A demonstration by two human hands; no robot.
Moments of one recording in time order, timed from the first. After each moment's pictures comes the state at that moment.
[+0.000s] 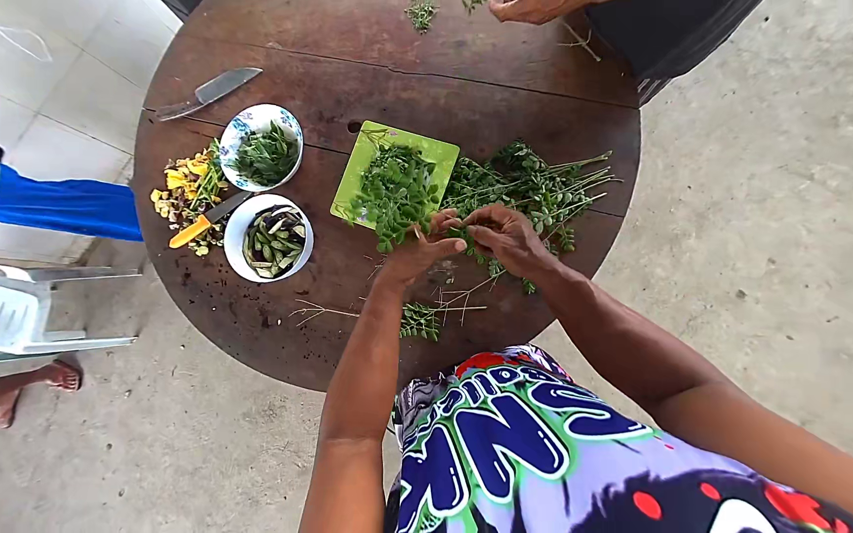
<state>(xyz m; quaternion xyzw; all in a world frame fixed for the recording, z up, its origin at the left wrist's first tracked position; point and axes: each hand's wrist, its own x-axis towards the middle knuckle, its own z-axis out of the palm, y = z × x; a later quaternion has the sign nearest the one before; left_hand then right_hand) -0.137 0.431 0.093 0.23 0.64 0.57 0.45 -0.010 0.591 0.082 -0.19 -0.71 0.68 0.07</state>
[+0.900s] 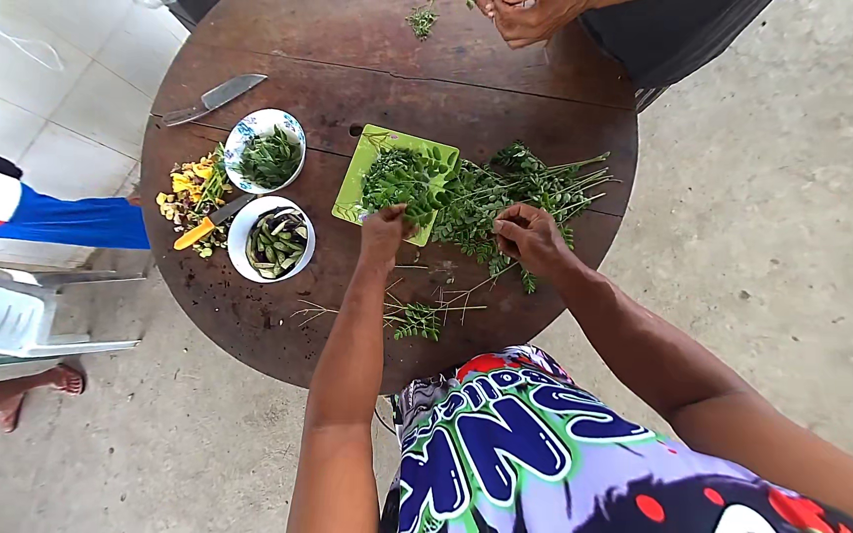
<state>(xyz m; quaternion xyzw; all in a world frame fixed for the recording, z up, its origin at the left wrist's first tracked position) -0.175 0.428 0.085 0.07 0.75 0.57 0.32 0.013 0.613 0.068 -0.27 -0.64 0.72 0.08</state>
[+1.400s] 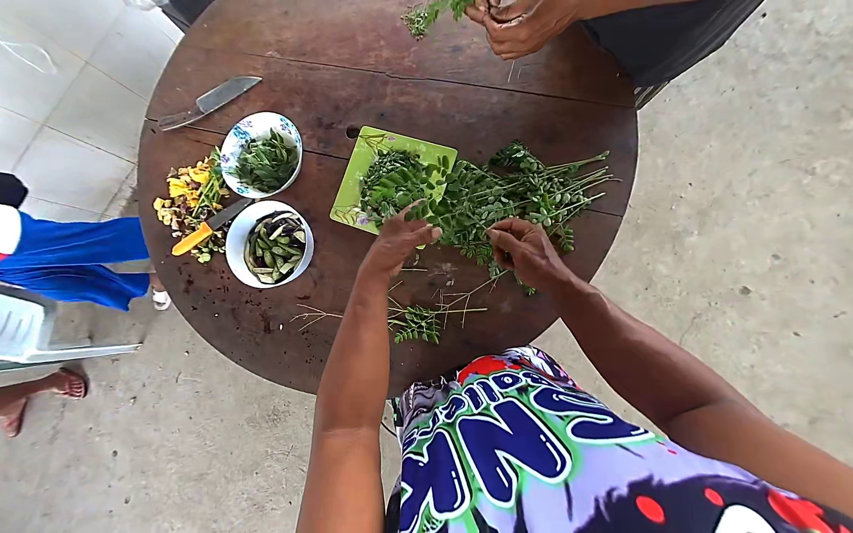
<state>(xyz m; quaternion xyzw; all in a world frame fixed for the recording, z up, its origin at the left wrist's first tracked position) -0.173 0.425 0.082 0.18 0.65 0.59 0.45 0.016 0.602 0.059 -0.27 -0.63 0.73 0.07</state>
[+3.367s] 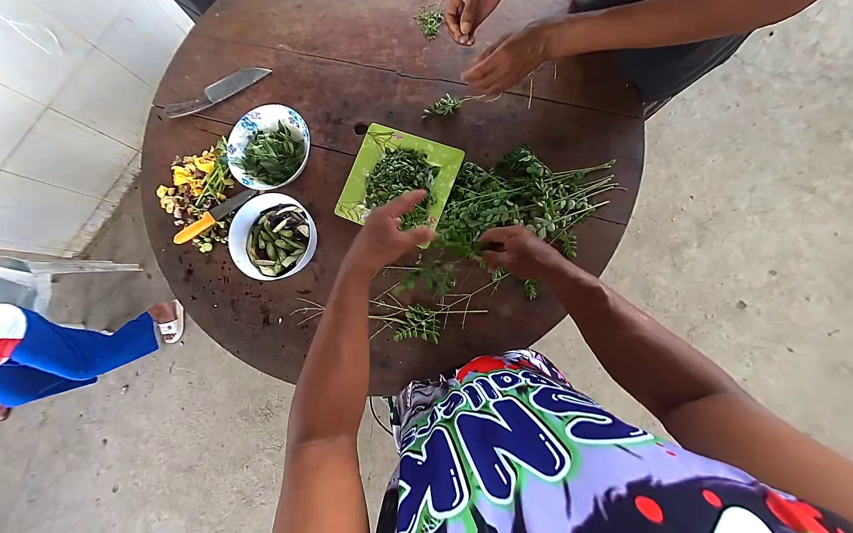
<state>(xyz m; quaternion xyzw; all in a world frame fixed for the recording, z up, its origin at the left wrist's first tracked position) -0.190 0.410 0.127 0.33 0.77 0.44 0.33 -0.007 0.614 0.082 -0.15 -0.82 0.54 -0.12</state>
